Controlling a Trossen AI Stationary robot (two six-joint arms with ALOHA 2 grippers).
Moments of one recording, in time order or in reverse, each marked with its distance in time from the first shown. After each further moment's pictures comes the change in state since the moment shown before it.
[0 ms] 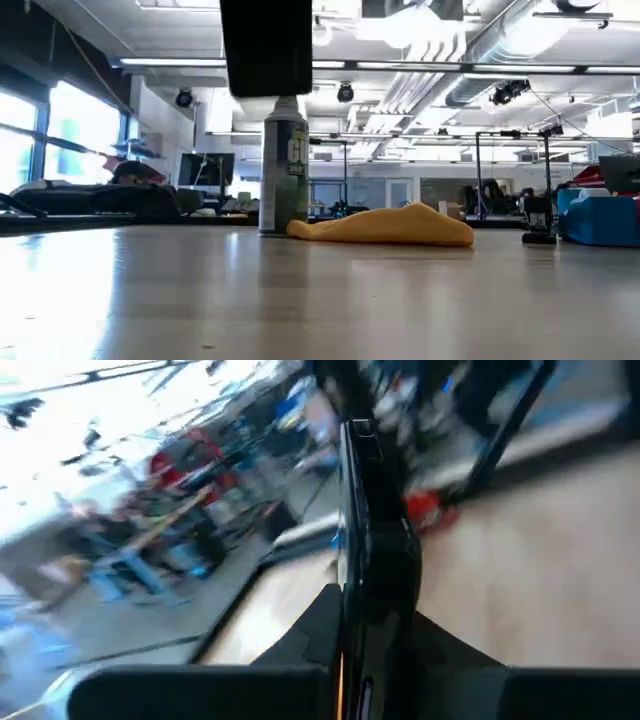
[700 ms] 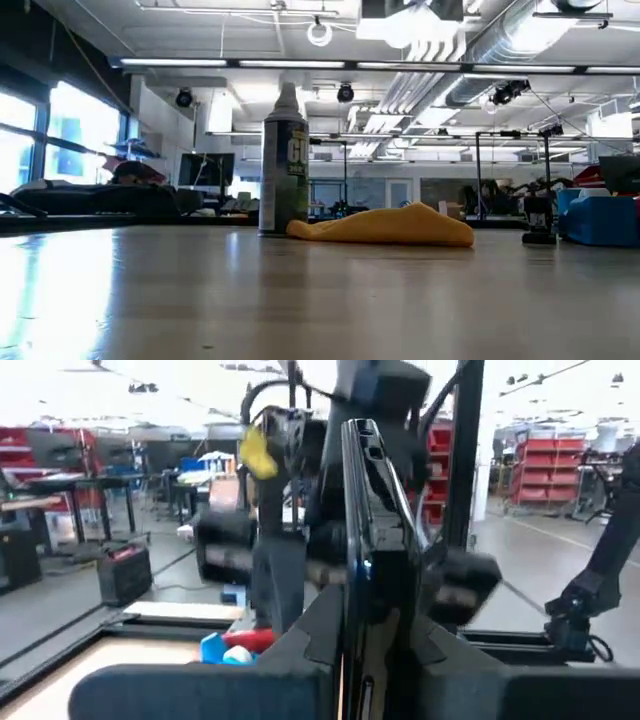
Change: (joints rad) left arm -0.023 -0.184 0.000 0.112 0.232 -0.190; right arm -0.135 0.099 -0.003 0.180 -0.351 0.225
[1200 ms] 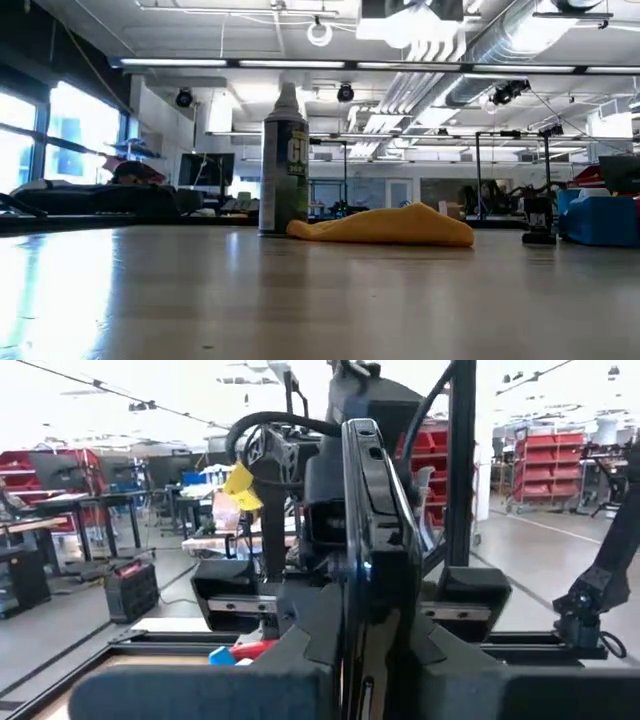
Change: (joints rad) left arm 0.001 0.000 0.000 0.017 0.025 0.047; right arm -0.008 0.017 0.000 0.016 -0.033 0.073
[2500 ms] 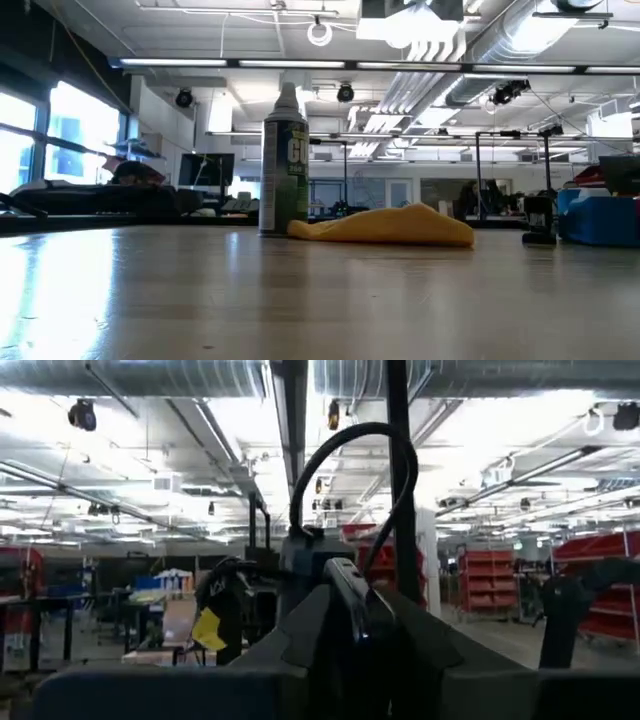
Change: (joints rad) left arm 0.009 0.000 0.001 0.338 0.175 0.151; right arm -0.006 0.000 -0.001 0.186 0.001 -0.117
